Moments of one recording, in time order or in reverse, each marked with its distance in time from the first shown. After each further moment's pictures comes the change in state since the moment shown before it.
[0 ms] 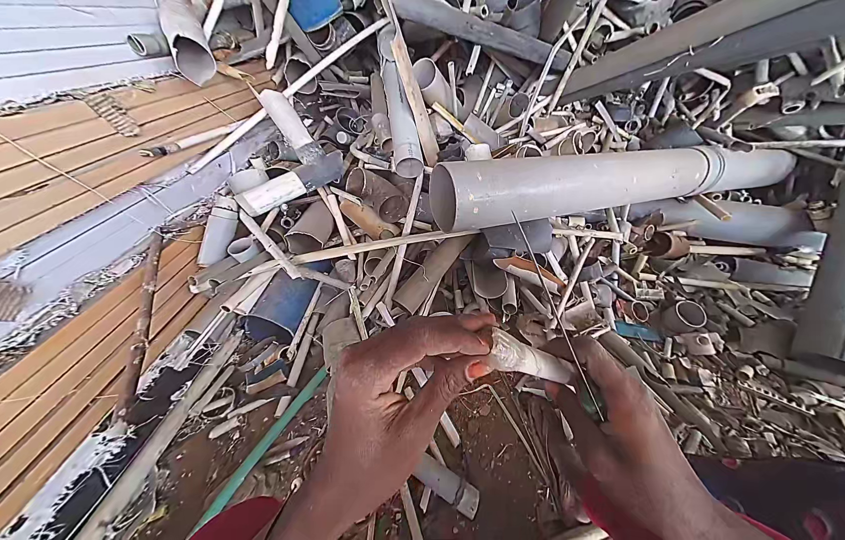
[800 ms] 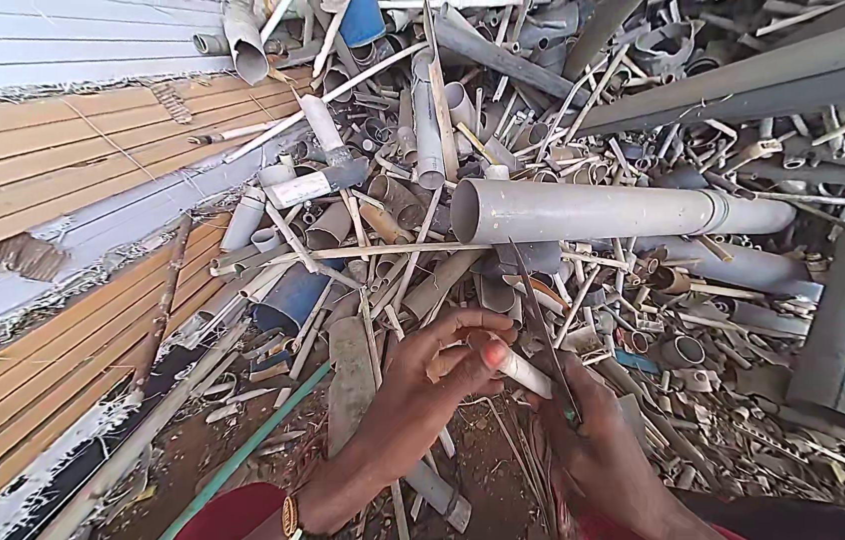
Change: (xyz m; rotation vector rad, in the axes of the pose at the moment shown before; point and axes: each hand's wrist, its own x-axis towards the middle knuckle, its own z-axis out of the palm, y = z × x) left_hand -0.010 0.018 -0.010 -0.365 -0.015 -0.472; right_hand 0.001 -0.016 0.024 0.145 -0.108 0.092
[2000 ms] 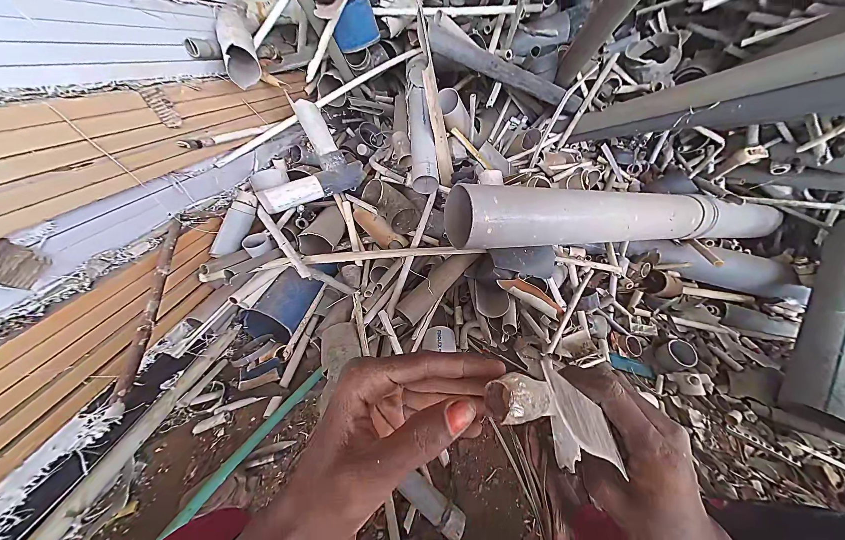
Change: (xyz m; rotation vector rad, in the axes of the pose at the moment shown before) left_hand -0.013 0.009 -0.019 -0.094 -0.193 0.283; right_hand 0.006 -0.012 -0.028 -0.363 0.180 -0.400
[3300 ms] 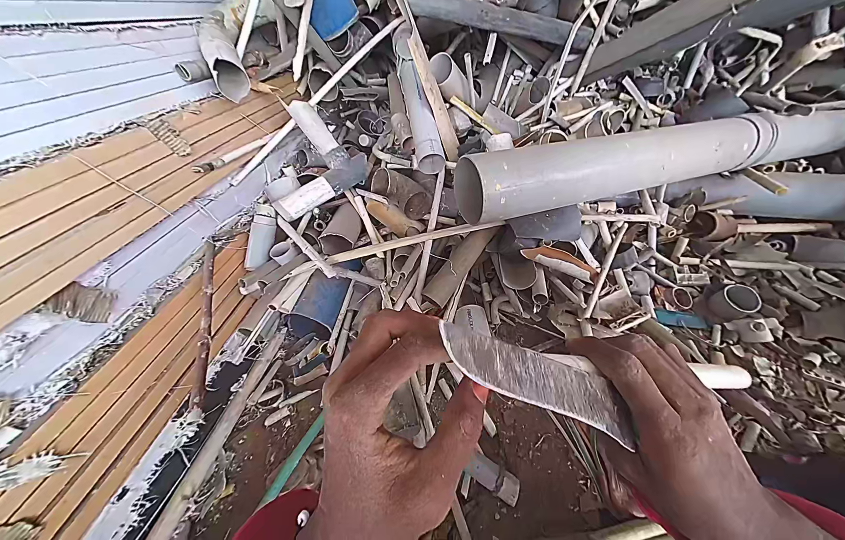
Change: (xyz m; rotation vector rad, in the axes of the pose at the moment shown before) left_hand -0.001 0.004 0.003 0.840 0.267 0.181; right_hand -0.007 -0.005 0.012 -0.226 -0.031 -0.012
